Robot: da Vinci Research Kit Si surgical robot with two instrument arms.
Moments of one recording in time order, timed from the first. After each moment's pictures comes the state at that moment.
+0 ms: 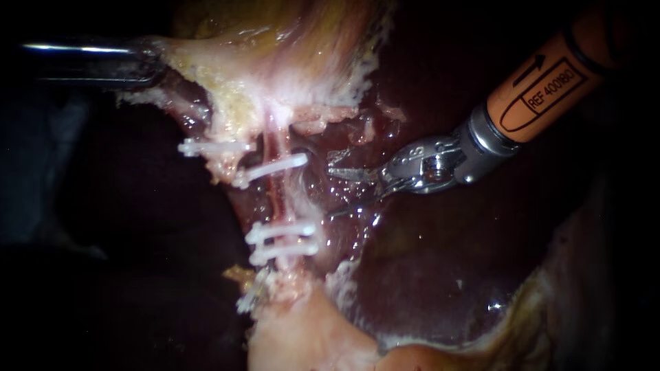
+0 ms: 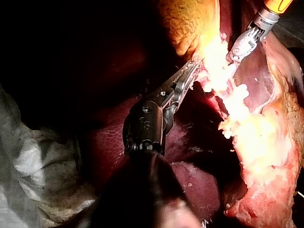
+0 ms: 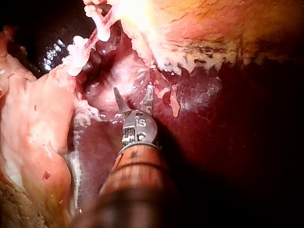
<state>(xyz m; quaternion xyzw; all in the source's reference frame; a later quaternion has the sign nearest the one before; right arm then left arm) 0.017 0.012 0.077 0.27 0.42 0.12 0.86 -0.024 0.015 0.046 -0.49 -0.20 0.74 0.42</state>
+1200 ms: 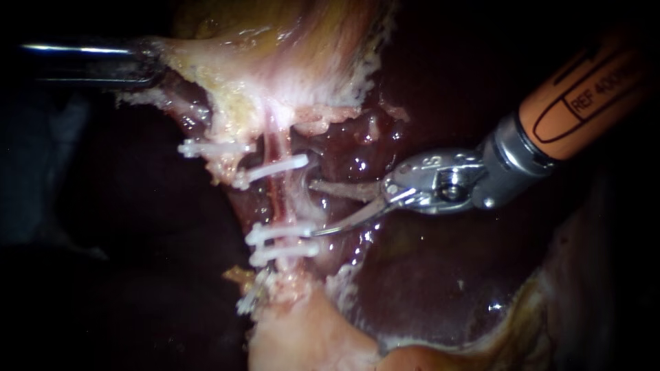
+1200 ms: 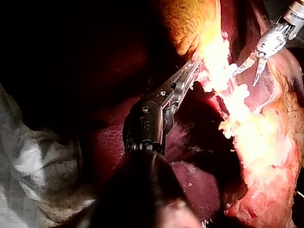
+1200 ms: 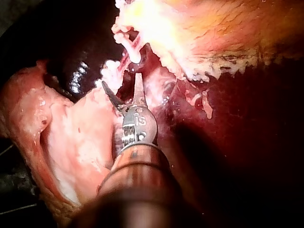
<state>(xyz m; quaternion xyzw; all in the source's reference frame) 0.019 0.011 0.065 0.38 0.46 0.17 0.78 -0.024 0.015 0.046 -0.49 -0.20 0.74 0.42</state>
